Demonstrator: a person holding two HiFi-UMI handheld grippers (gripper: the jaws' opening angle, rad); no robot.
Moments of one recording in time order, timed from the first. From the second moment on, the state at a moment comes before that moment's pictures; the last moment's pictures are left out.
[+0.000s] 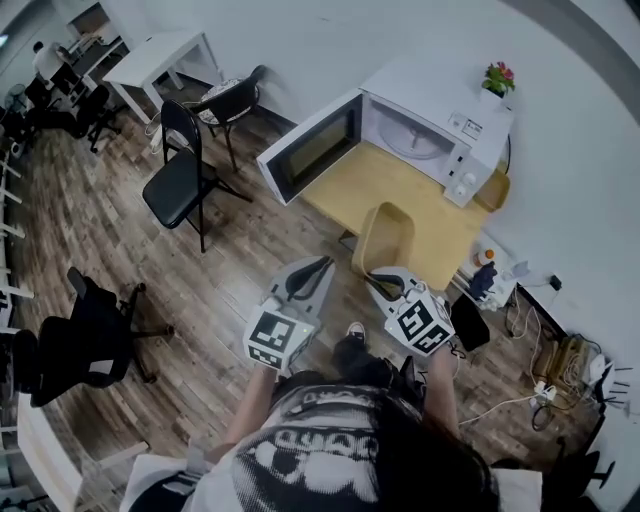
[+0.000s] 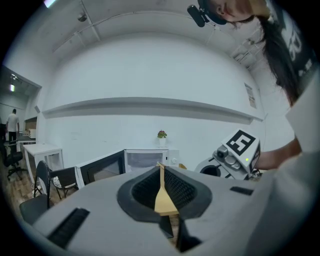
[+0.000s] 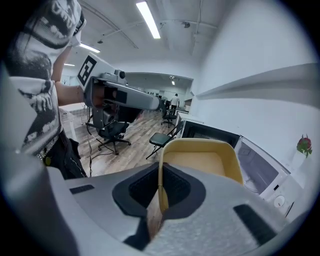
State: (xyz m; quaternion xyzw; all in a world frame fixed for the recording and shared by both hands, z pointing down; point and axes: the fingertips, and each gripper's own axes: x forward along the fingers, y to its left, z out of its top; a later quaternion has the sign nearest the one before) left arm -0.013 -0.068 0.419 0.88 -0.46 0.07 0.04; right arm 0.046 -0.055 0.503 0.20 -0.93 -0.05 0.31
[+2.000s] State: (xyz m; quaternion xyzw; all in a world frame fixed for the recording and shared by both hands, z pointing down) left arm -0.013 -0.306 0.443 0.94 -0.31 0.09 0.05; right arm 0.052 -0.339 0.593 0.27 -0.86 0.01 0.43
